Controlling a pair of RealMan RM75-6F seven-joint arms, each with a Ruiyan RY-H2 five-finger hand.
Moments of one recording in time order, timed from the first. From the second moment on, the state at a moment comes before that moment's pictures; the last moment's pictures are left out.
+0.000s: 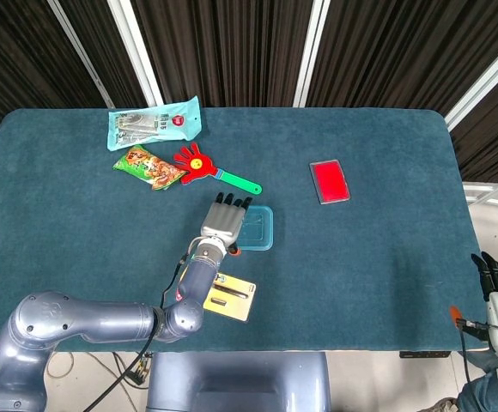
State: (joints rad) left arm -1.34 -1.79 -0.31 -1.33 0.10 0.97 0.92; right arm 0.01 -1.06 0.09 -1.75 -1.36 1.46 0.02
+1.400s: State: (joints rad) left arm -1.34 -1.79 -0.29 -1.33 0.14 0.96 0.96; right arm 0.01 -1.06 0.09 -1.75 -1.35 1.46 0.02
